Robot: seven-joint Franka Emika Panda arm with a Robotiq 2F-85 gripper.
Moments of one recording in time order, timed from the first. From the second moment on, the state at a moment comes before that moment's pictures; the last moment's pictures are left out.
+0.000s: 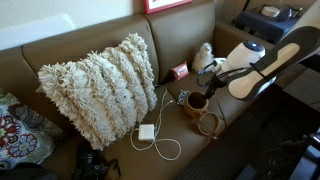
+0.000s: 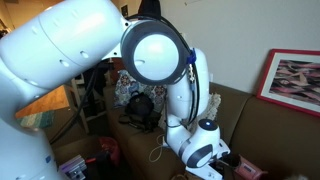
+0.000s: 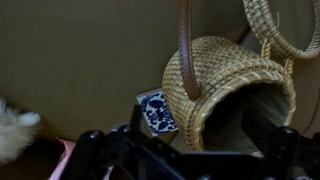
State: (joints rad) arm -0.45 1.08 0.12 -1.90 -0.36 3.18 -0.44
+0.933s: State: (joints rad) arm -0.39 1.03 0.14 -1.88 -0.25 2.88 -0.38
